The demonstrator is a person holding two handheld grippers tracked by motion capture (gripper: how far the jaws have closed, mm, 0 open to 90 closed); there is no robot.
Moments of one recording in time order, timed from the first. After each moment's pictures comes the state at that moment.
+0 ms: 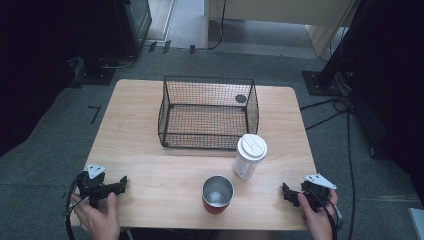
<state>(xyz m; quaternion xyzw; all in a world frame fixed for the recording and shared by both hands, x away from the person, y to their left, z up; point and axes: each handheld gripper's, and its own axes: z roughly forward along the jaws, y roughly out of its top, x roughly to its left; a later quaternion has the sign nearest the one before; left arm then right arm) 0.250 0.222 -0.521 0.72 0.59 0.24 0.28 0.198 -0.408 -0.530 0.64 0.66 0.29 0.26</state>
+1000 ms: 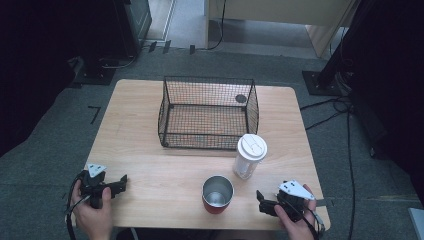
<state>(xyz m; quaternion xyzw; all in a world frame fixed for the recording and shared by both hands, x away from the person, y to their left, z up) 0.253 0.221 -0.521 0.71 0.59 0.24 0.28 0.170 -0.323 -0.495 0.56 0.71 0.36 0.25</state>
